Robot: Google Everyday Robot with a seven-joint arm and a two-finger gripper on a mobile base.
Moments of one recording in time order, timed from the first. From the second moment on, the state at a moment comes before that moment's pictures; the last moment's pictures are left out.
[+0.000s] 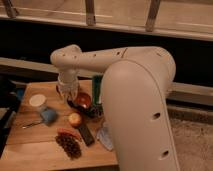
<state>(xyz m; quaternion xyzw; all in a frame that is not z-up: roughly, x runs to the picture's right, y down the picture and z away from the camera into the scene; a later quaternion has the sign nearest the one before) -0.175 0.025 0.755 -0.35 0.13 0.53 0.76</state>
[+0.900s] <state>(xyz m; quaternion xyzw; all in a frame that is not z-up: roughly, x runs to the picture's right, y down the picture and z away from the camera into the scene) -0.204 -0.032 0.794 -0.39 0.04 0.46 0.80</state>
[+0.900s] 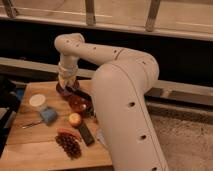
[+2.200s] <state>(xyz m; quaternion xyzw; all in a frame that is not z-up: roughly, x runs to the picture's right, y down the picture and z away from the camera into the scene) -0.210 -0.022 0.844 -0.43 0.01 0.47 0.77</state>
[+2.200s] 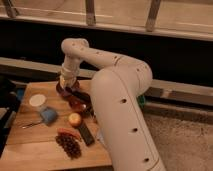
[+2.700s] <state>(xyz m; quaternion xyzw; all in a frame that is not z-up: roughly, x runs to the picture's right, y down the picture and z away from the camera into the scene) -0.212 0.000 0.877 -0.47 0.03 0.48 0.74</state>
